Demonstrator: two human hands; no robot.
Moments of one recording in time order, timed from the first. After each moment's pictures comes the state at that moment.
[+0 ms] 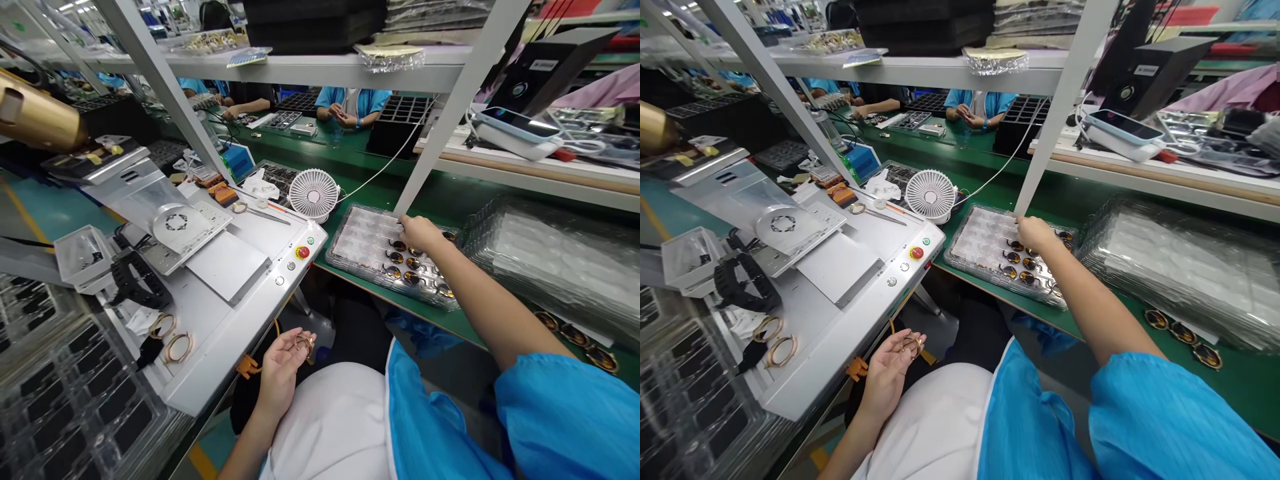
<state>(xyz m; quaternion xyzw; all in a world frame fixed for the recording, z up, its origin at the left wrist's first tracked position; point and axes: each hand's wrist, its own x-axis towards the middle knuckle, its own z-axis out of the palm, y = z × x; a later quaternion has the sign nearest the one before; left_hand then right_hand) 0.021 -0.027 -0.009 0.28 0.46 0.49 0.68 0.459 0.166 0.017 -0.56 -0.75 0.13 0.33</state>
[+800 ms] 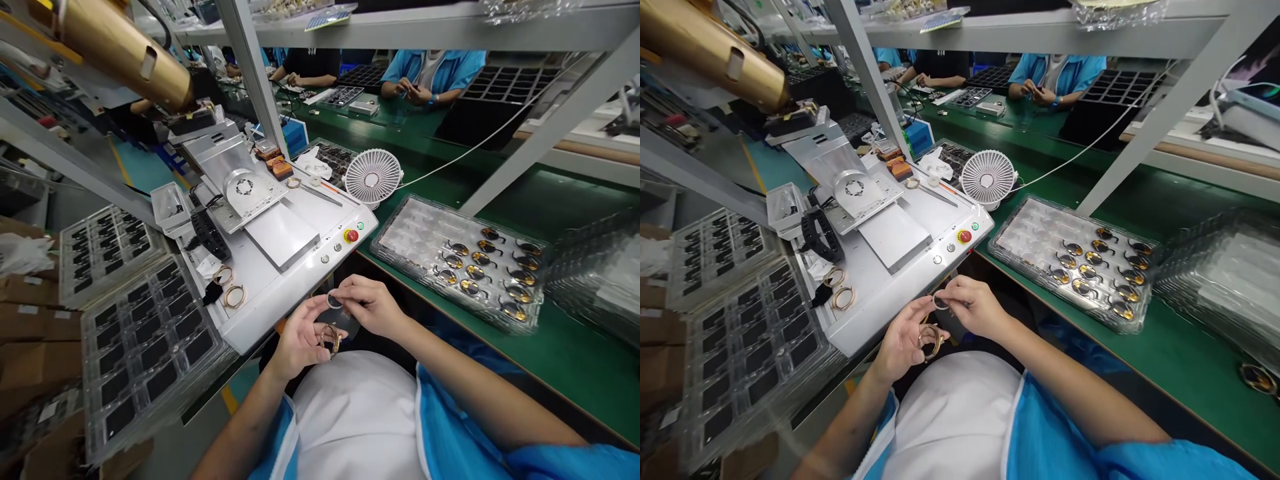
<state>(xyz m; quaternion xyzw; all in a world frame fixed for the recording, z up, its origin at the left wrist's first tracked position) -0.014 -0.029 0.019 0.39 0.31 0.47 0.73 0.195 0.037 0.026 -0.28 -0.74 0.38 0.48</state>
